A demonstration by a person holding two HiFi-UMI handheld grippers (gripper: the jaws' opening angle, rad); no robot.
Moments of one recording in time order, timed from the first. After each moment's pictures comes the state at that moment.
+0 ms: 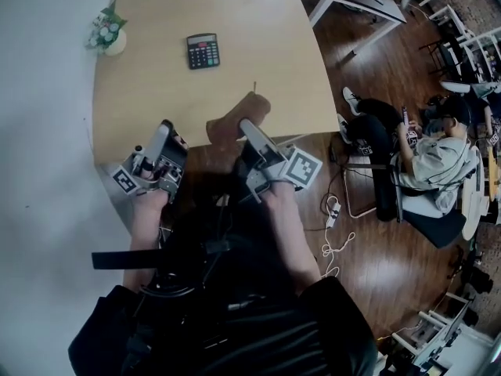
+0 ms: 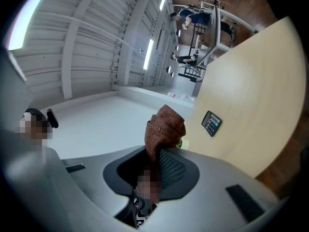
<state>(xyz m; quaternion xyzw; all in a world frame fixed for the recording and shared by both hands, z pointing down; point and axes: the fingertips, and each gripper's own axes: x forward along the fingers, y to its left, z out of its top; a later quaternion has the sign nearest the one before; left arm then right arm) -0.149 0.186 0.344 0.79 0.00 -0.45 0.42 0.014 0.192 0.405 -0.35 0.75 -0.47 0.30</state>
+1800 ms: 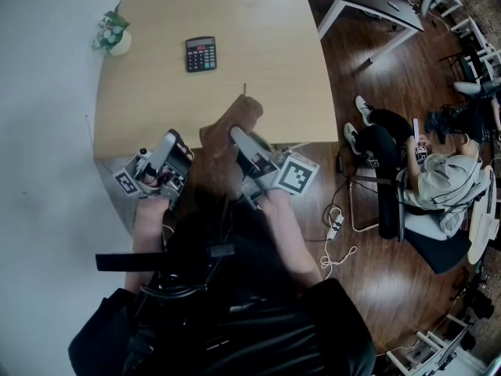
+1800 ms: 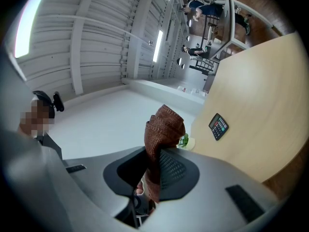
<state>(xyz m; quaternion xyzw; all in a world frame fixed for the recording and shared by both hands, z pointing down) -0.080 0.201 0.333 0.80 0.01 -0.42 0.42 0.040 0.188 0.392 -0.29 0.80 -0.45 0.28</state>
